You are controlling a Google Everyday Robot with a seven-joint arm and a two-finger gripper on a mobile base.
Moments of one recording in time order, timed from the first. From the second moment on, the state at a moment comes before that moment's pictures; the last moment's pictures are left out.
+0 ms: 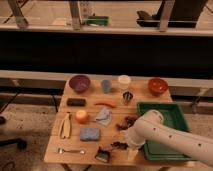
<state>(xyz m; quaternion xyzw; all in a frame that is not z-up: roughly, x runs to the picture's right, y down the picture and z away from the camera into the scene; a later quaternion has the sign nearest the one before) 0.105 0.295 0.754 -0.33 -0.16 -0.03 0.93</state>
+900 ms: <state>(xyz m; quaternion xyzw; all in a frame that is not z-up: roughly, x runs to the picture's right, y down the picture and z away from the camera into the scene) 0.101 0.301 0.757 -0.32 -0.15 -0.04 0.93</state>
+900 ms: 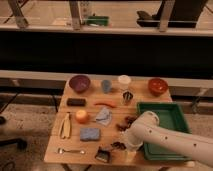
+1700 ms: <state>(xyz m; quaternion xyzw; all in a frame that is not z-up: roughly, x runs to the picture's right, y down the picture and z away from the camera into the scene) 0.102 0.304 0.774 -0.33 -0.14 -0.05 0.93</state>
